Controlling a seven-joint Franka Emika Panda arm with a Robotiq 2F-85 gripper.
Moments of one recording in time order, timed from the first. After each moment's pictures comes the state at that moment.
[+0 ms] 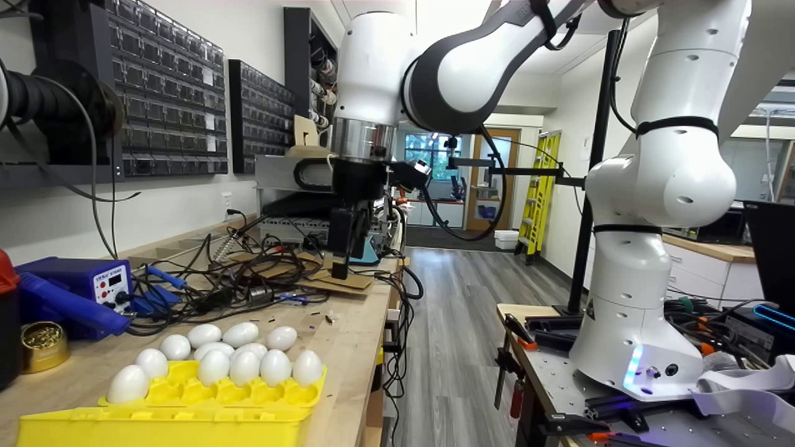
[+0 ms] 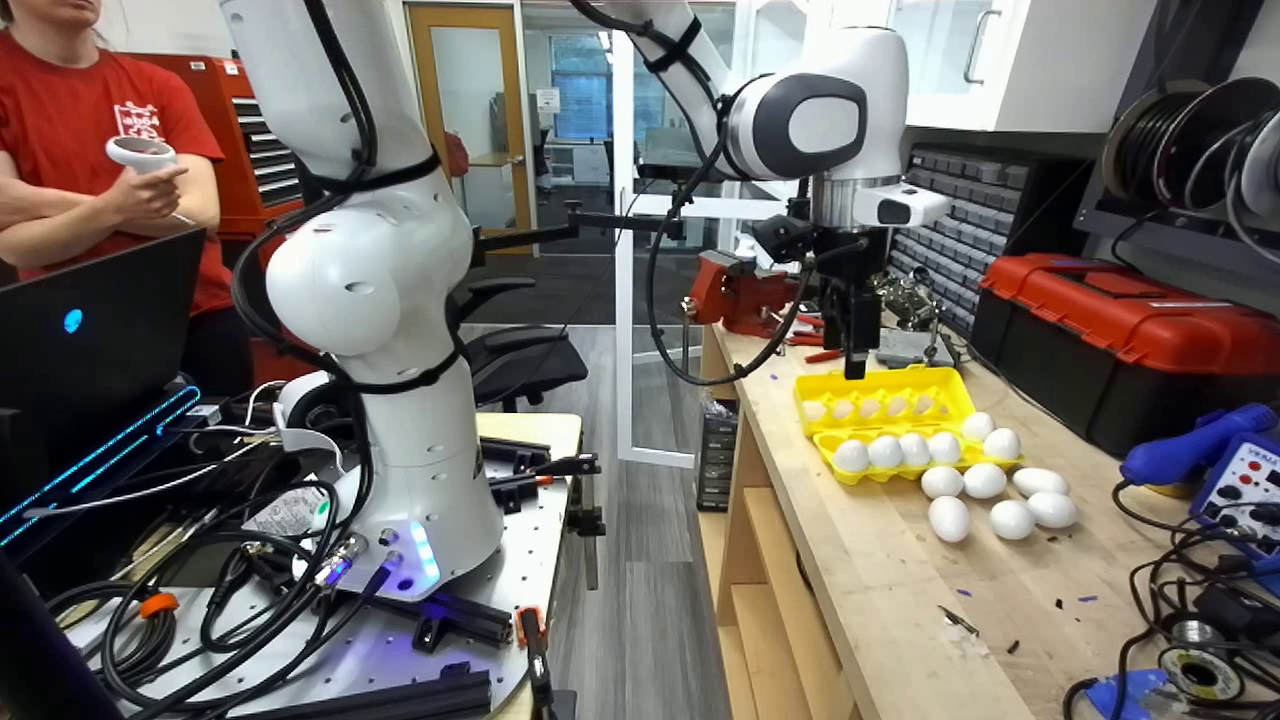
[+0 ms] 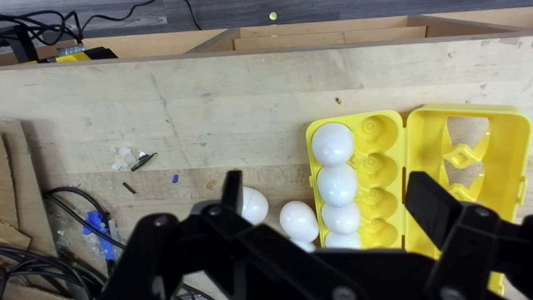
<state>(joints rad) 0.01 -0.14 0.19 -2.47 -0.09 2.44 0.34</state>
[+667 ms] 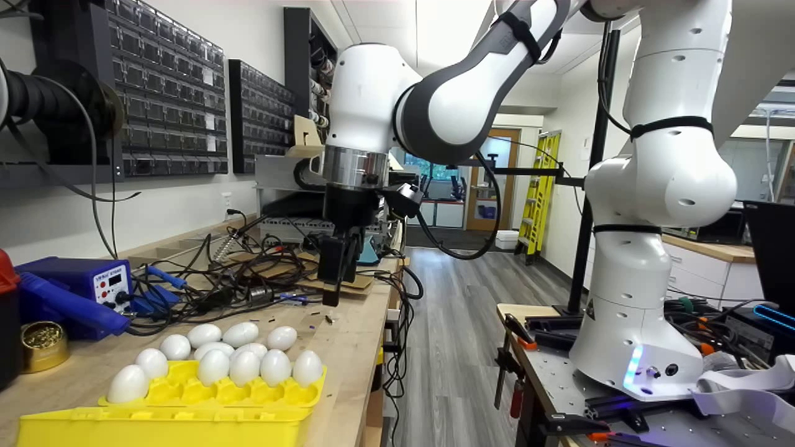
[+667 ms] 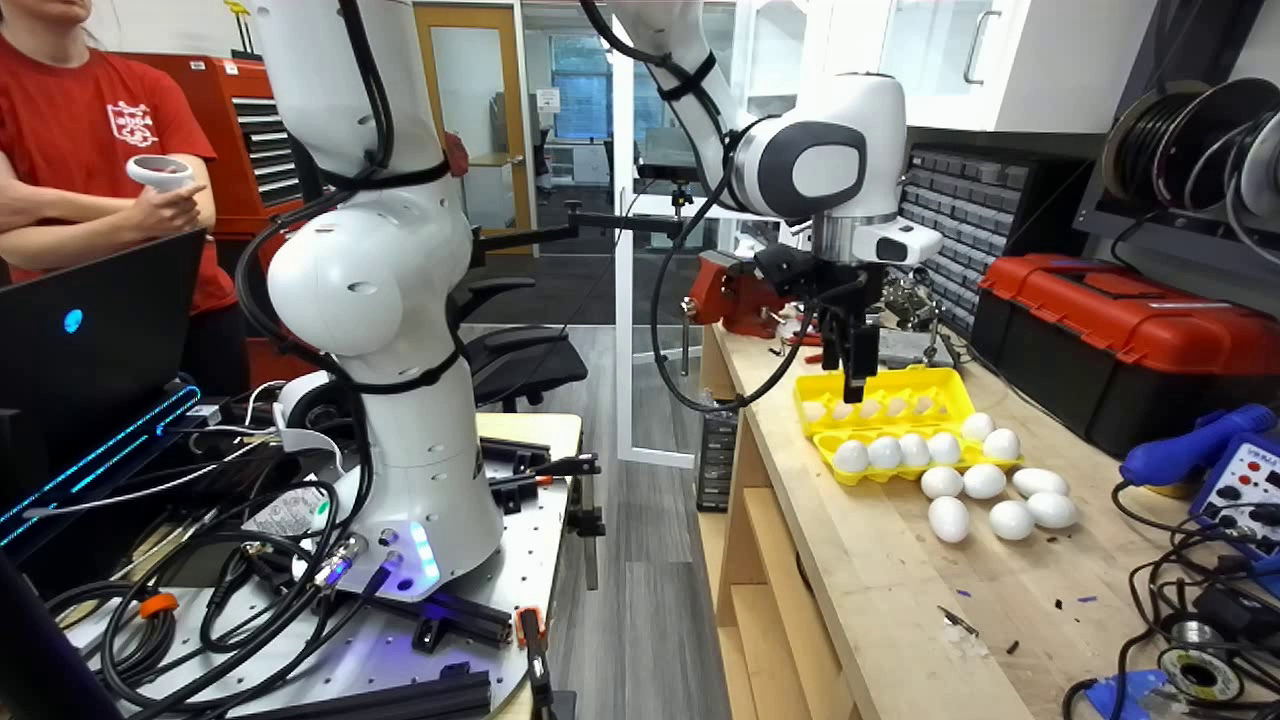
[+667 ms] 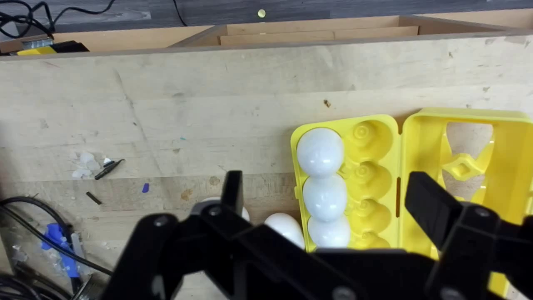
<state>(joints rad) 0.03 -0.04 0.19 -2.47 -0.09 2.55 0.34</state>
